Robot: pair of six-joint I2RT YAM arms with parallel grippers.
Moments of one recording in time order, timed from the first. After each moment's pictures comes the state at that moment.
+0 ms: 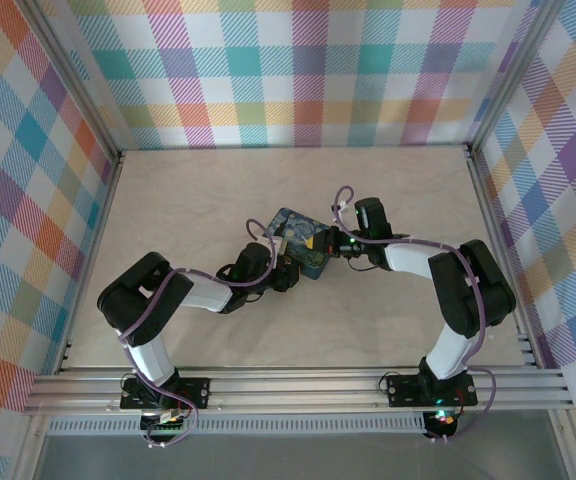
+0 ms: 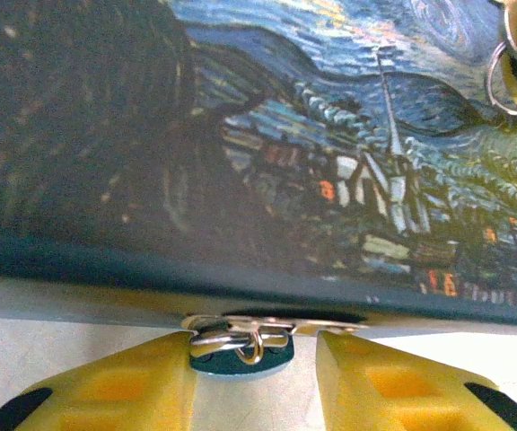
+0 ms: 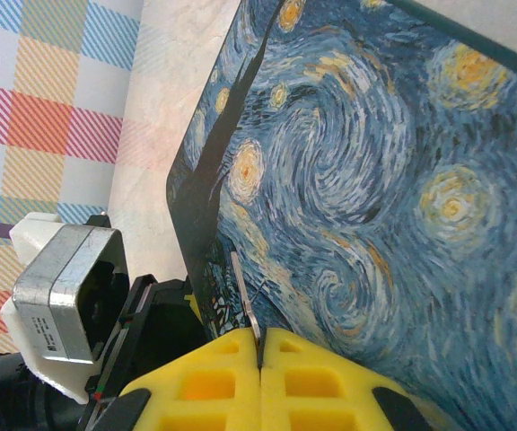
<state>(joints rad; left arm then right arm) -0.69 1.75 0.63 0.52 0.13 -0.50 0.42 1.72 0.85 0.20 -0.73 0.64</state>
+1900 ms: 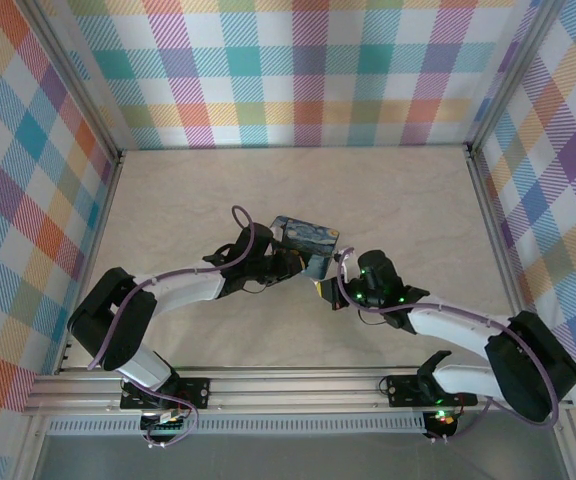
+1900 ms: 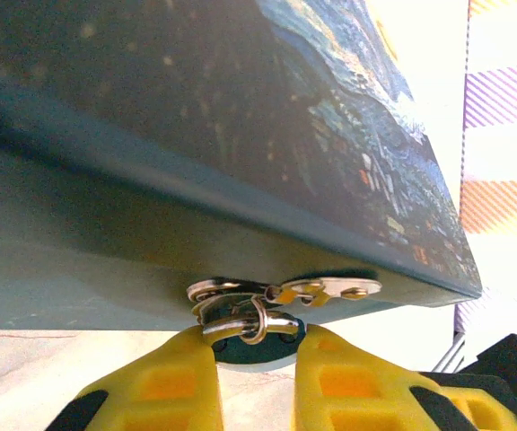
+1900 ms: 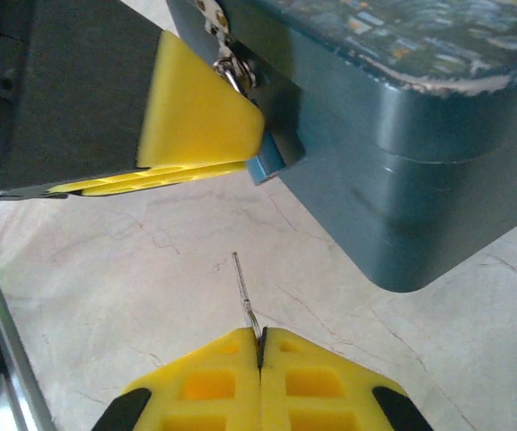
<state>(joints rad) -0.70 1.56 0.81 0.04 0.31 -0.98 0.68 1.21 0.42 0.19 -0.34 0.44</state>
